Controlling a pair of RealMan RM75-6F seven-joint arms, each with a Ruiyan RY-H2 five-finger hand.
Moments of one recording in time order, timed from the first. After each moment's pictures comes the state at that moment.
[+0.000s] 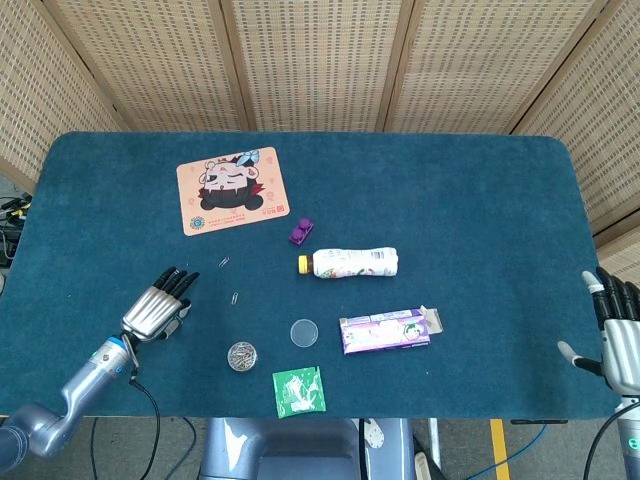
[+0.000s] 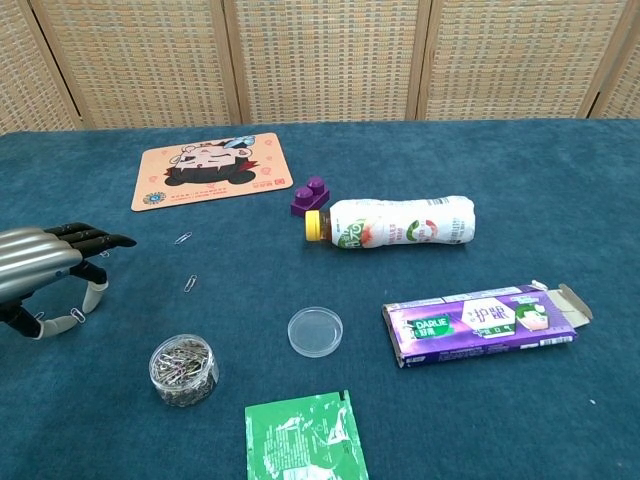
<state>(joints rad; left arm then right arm) -0.53 -1.55 0.06 -1.05 1.59 1.00 0.11 0.07 -1.10 0.12 -1.59 -1.43 1.50 -0.01</state>
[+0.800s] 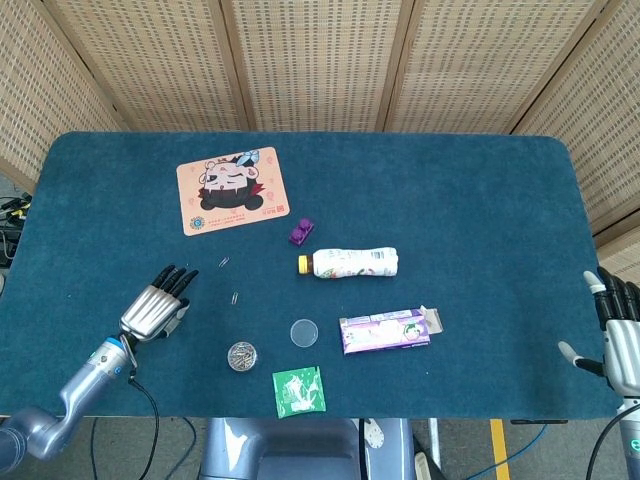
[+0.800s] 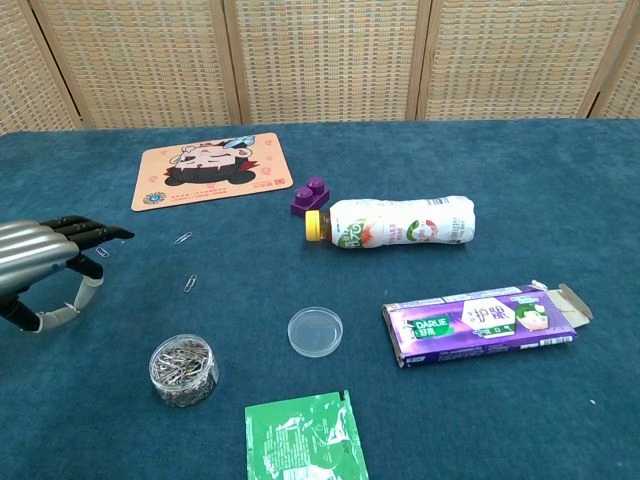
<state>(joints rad) -0.53 -1.52 0.06 -1.11 1.58 1.06 0.12 0.07 -1.09 0.12 -1.59 -1.43 1.50 0.01</state>
